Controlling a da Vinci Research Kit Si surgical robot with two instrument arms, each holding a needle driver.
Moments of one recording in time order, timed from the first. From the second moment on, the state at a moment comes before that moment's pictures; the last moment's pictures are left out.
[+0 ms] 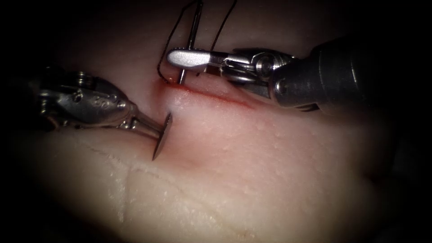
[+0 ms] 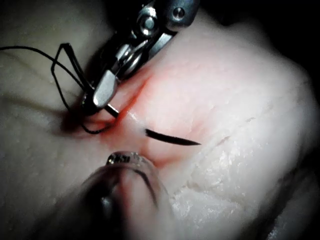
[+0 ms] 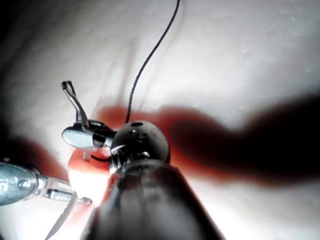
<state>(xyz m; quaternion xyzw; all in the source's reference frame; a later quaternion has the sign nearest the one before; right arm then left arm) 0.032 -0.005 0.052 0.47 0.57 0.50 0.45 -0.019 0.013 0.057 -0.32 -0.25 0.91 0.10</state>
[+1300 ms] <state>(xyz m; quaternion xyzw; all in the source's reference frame) 0.027 -0.004 0.052 0.45 0.58 0.50 0.46 -0.018 0.012 0.053 -0.45 -0.11 0.89 0.02</state>
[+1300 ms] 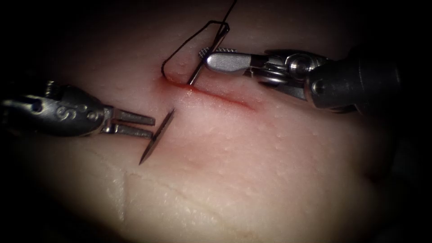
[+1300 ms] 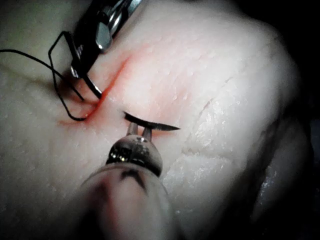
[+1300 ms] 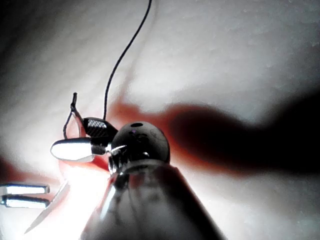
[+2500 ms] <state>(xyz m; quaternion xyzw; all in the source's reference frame) 0.026 -0.006 0.054 0.45 0.58 0.49 0.47 -0.020 0.013 0.054 -0.51 -0.03 0.85 -0.13</state>
